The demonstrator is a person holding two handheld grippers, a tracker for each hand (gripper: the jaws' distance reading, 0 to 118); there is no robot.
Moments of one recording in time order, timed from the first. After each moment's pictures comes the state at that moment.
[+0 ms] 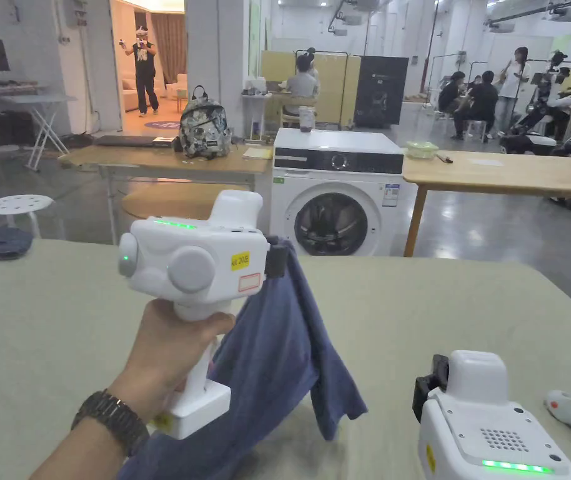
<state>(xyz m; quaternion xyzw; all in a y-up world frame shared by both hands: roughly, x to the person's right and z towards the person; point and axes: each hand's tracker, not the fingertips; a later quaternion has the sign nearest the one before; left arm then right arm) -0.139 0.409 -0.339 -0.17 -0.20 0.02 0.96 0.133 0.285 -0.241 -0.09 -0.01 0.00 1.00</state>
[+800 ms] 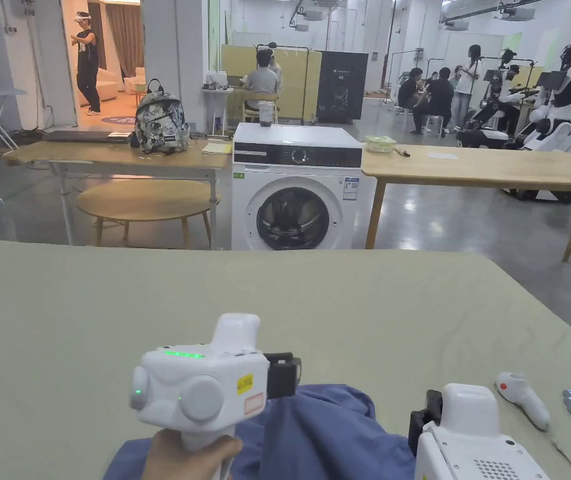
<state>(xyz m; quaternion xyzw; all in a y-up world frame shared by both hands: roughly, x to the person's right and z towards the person) -0.100 0.287 -0.311 -0.26 -0.19 0.09 0.94 0.167 0.252 -0.228 -0.14 -0.04 0.00 0.99</state>
